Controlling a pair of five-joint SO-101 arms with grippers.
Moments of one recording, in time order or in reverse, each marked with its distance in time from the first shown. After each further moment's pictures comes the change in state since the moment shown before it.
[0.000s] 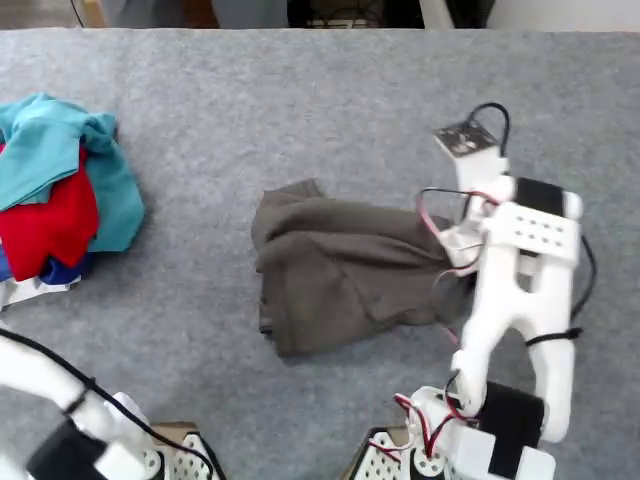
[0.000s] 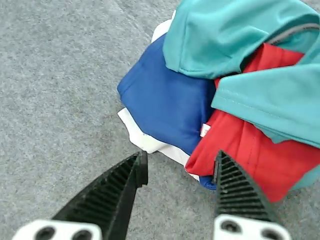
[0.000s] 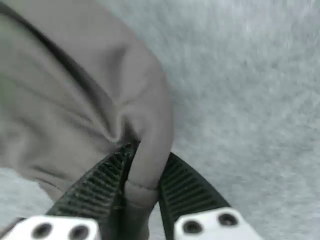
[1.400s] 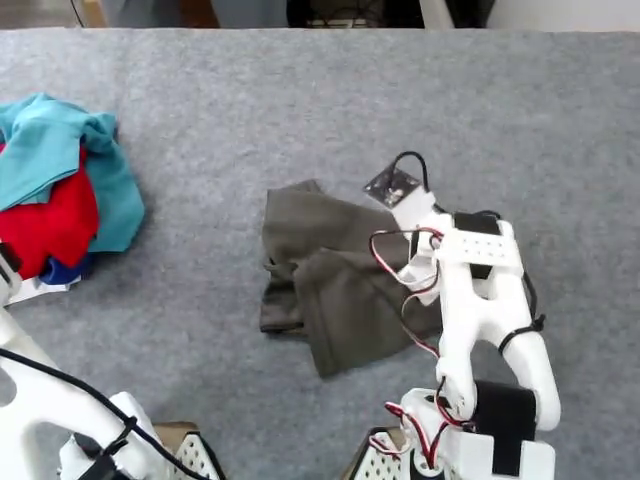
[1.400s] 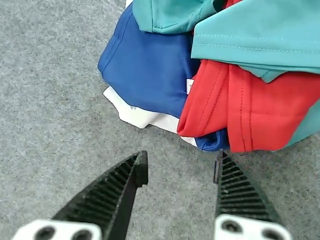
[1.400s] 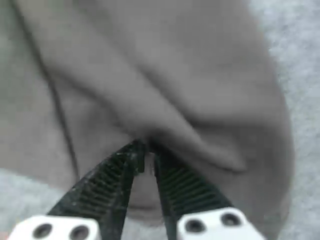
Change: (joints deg) left arm 2.7 -13.5 17.8 -2.3 -7.5; right arm -11.4 0.5 20.3 -20.9 8.9
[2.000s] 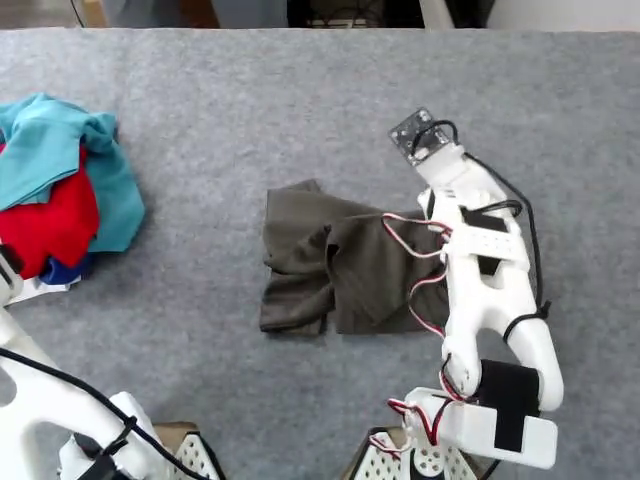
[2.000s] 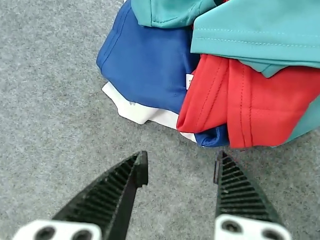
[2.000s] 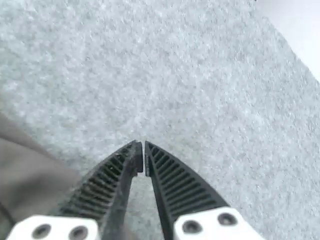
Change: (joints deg) left arm 0.0 0.0 0.0 1.0 0.0; right arm 4.0 5.8 -1.6 -41.6 -0.2
